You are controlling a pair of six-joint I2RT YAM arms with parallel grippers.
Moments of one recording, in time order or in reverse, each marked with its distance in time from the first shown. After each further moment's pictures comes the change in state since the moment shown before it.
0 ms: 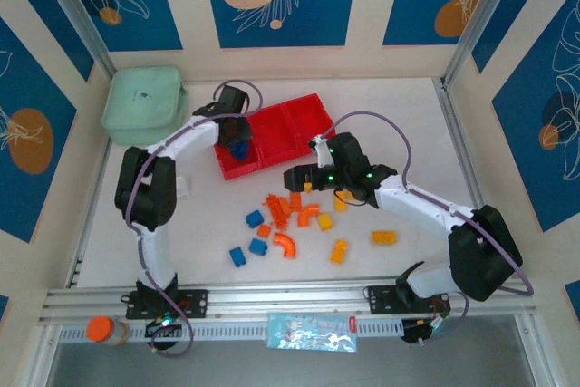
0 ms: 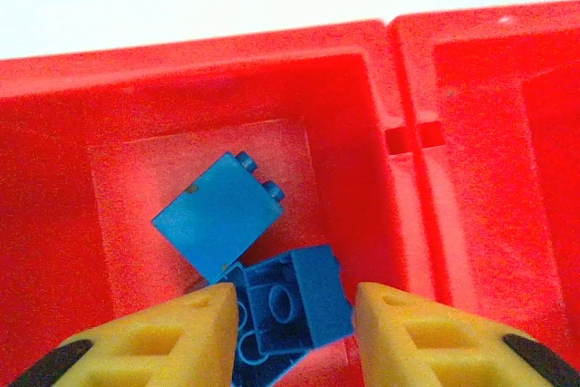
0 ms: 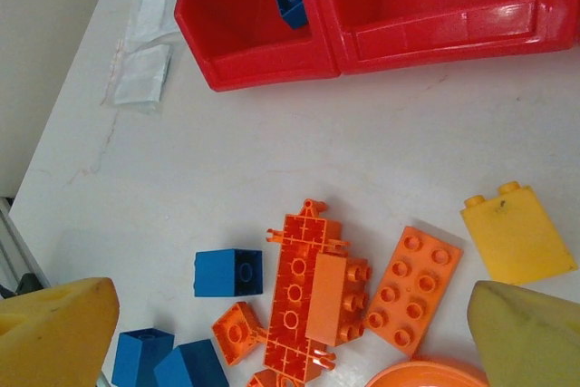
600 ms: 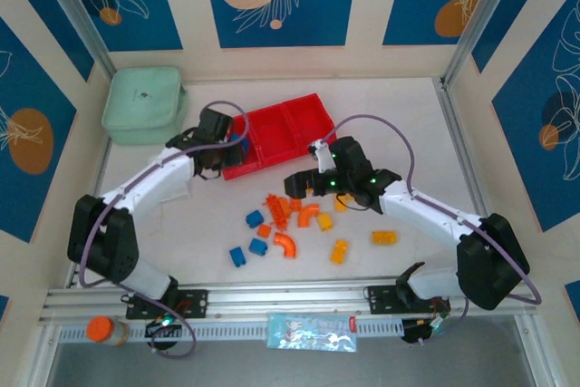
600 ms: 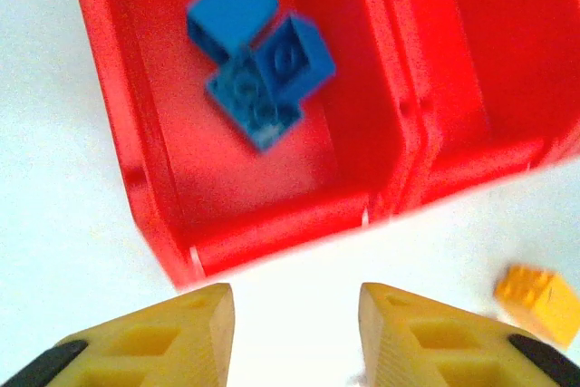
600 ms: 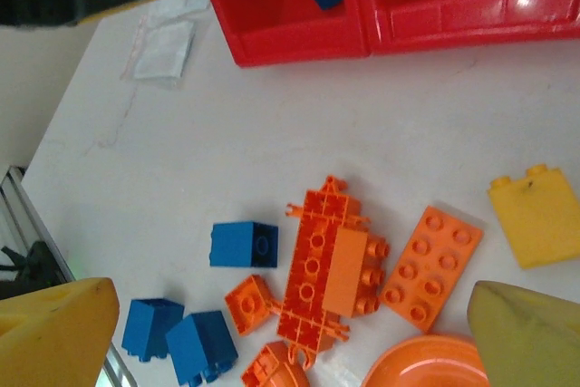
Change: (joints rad) left arm -0.081 -0.443 -0.394 -0.045 0.082 -0.004; right arm 0.031 -0.061 -0.044 -0.016 -0.018 -0.039
